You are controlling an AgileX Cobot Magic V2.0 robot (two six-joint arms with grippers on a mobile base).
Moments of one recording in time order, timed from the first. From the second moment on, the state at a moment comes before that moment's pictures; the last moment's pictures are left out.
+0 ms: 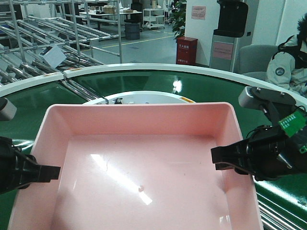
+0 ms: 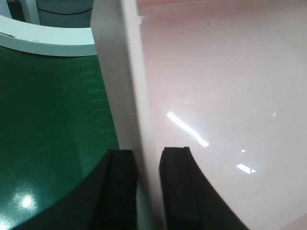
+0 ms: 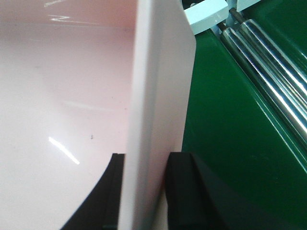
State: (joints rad) left arm -0.22 1.18 -1.11 -0.46 0.81 0.26; right arm 0.27 1.29 -1.23 0.22 0.81 0.05
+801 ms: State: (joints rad) left arm -0.22 1.18 -1.11 -0.46 0.81 0.26; right arm 0.27 1.29 -1.23 0.22 0.81 0.05
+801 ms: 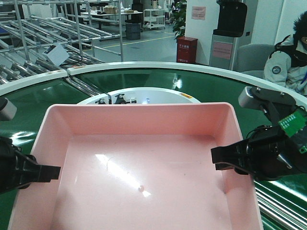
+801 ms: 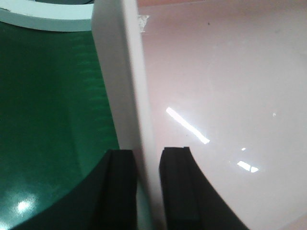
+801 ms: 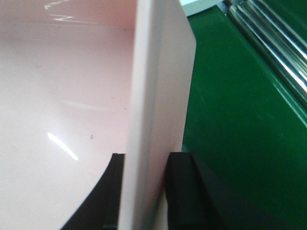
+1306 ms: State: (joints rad) left arm -0.22 1.18 -1.11 -0.46 0.81 0.26; right arm 0.27 1.29 -1.23 0.22 0.81 0.05
